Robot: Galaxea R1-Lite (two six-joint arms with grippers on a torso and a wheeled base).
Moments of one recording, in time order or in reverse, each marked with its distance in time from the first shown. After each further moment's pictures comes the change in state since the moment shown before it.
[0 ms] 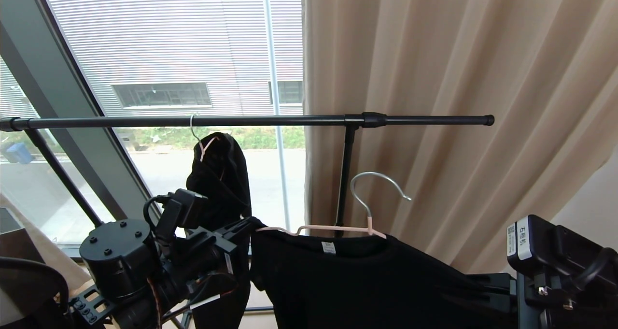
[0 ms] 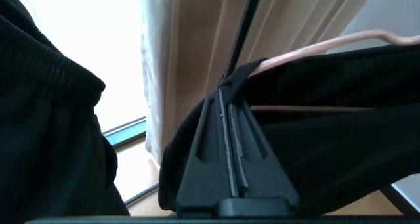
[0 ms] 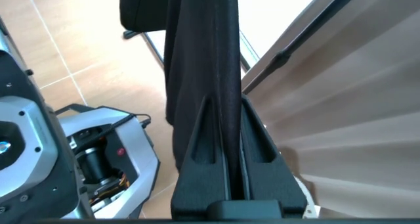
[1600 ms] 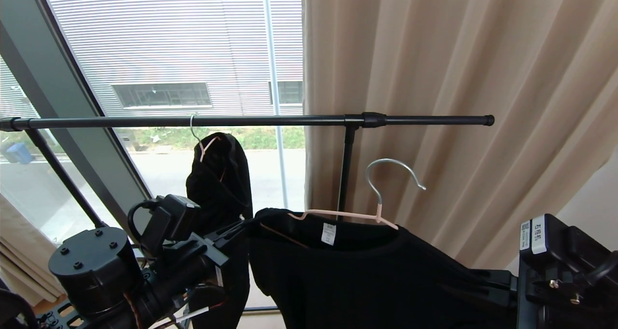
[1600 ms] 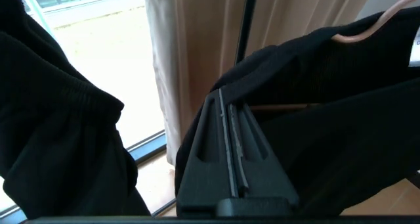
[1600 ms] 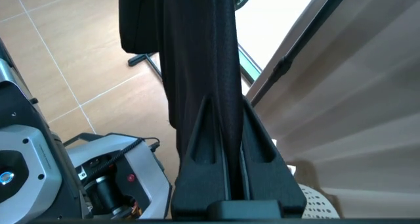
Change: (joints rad) left arm -0.019 -0.075 0.062 -0.001 0.004 0.123; right arm -0.053 -0.001 0.140 -0.252 0.039 0.058
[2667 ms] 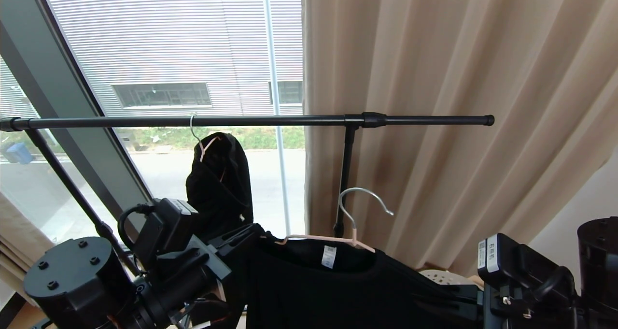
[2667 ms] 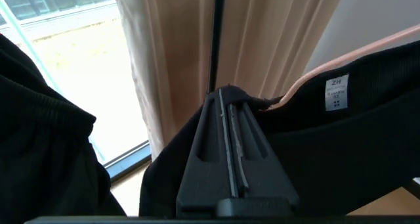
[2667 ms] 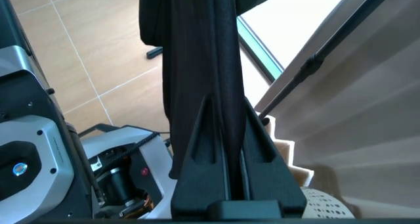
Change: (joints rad) left arm -0.100 -0.073 0.020 0.000 0.007 -0.009; right arm 0.039 0.134 0.062 -0.144 0.044 0.009
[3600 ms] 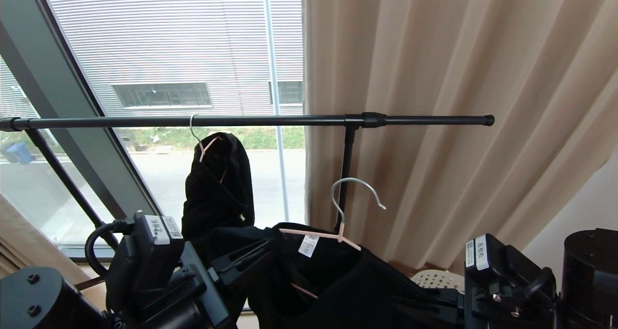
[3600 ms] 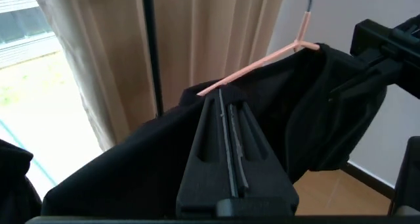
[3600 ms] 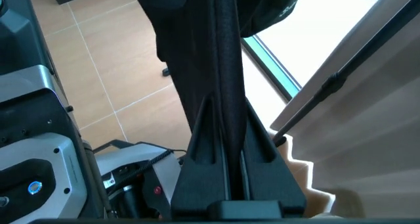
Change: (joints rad) left arm -0.181 -0.121 0.028 0.000 0.016 -0.011; right arm 0.059 0.102 0.081 -0.293 0.044 0.153
